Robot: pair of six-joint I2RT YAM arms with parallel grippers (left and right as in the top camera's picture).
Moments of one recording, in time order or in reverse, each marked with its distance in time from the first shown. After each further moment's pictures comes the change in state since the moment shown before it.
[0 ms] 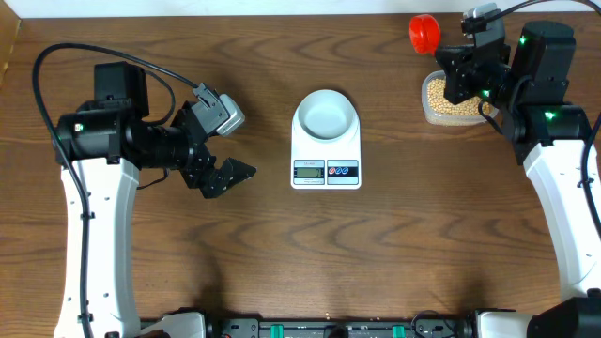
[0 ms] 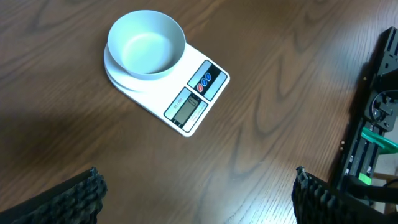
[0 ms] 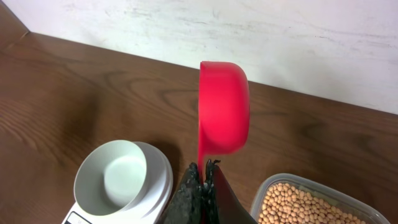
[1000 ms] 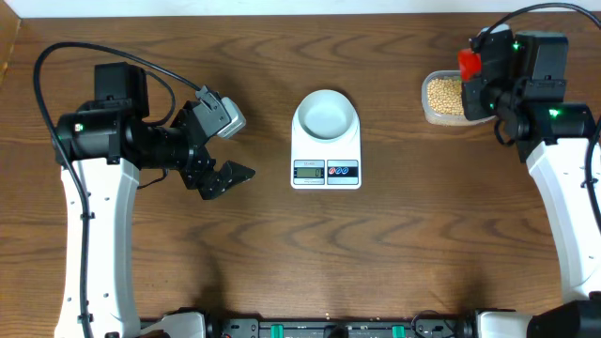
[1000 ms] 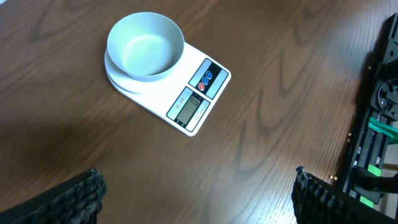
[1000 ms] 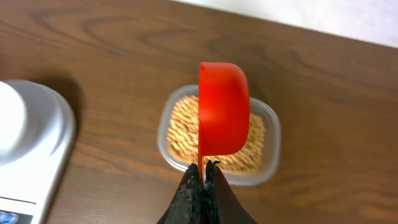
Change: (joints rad) left arm 0.000 0.000 0.000 -0.002 -0.004 0.061; right arm 0.000 0.002 0.039 -0.297 0.440 -0.104
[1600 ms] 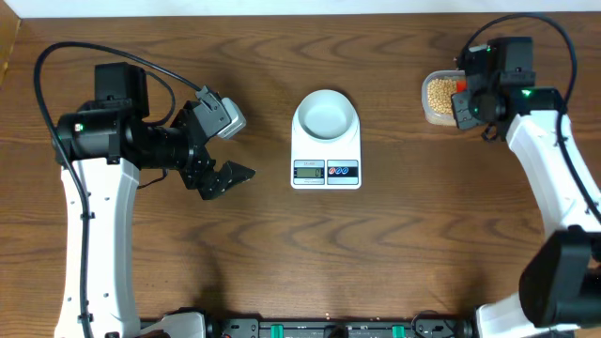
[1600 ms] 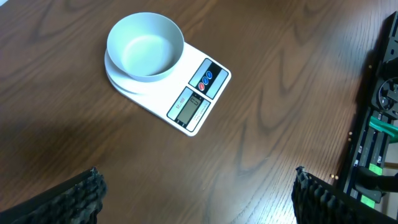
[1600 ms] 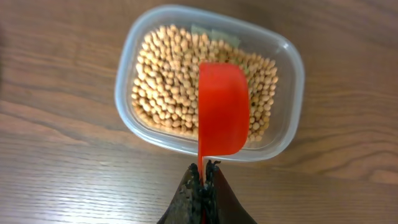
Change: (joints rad) left arm 0.000 0.000 0.000 0.000 0.000 0.007; right arm 0.000 0.212 0.004 -0.040 0.096 -0.028
